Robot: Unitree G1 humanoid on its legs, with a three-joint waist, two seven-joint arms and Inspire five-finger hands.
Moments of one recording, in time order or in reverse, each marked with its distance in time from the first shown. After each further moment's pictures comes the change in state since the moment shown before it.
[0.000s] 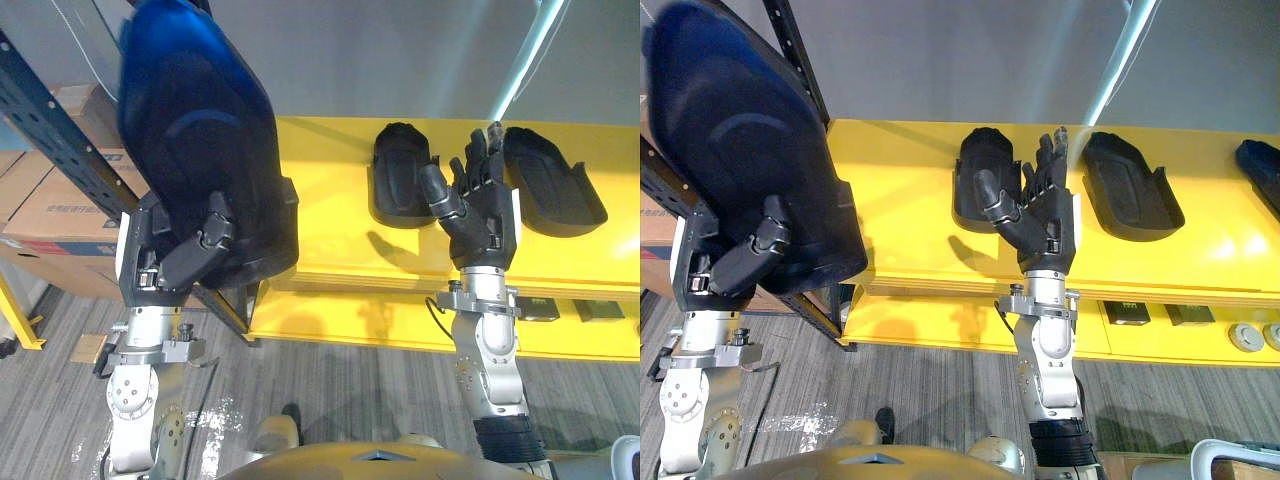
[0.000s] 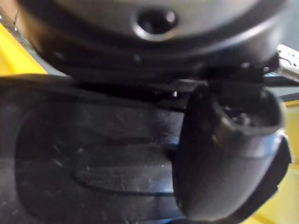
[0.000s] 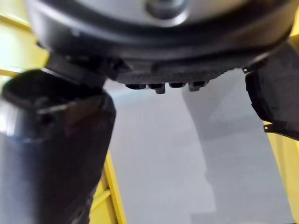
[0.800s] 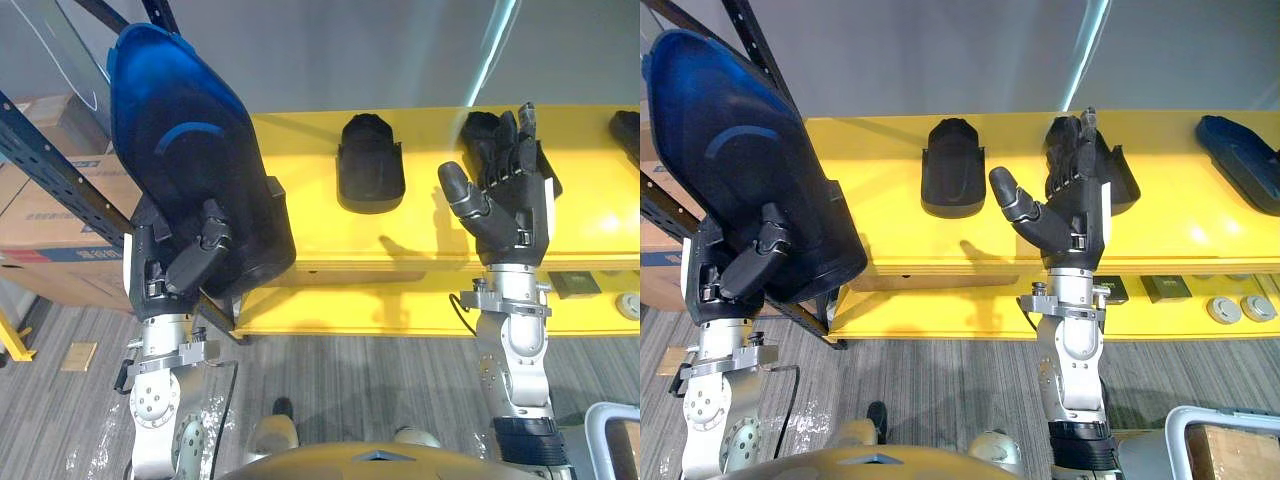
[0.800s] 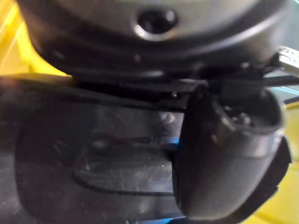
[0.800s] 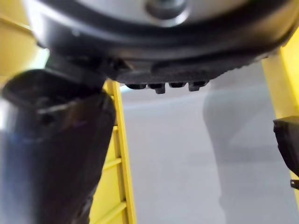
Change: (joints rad) left arm 0.058 -0.083 -0.042 0.002 0.127 0.000 0.175; right arm 0.016 -0.052 -0.102 -0.054 -0.015 -0.001 0.061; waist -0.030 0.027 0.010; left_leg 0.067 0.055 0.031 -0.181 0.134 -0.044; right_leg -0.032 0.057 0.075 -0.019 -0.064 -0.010
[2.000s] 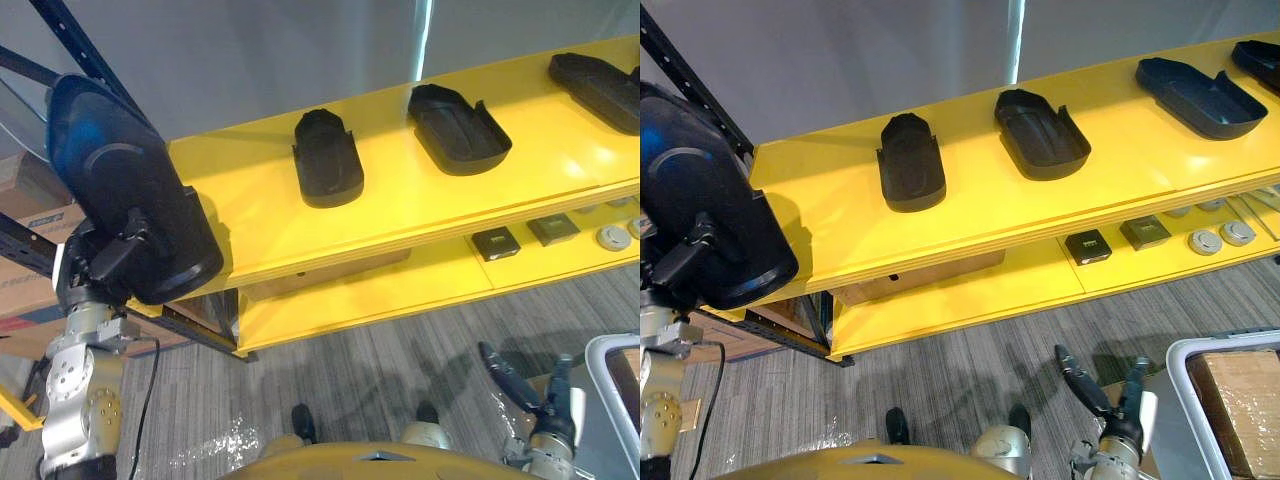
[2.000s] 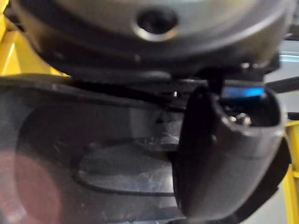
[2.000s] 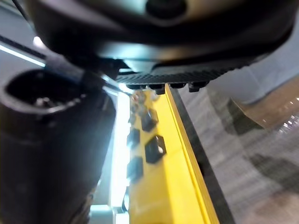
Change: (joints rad) left arm -0.184 0.319 0.304 0.353 -0.366 0.306 -0.071; right arm 0.383 0.024 -0.230 0.709 -0.333 0.080 -0.190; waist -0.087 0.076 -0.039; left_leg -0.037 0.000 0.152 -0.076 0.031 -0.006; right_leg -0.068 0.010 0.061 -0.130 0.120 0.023
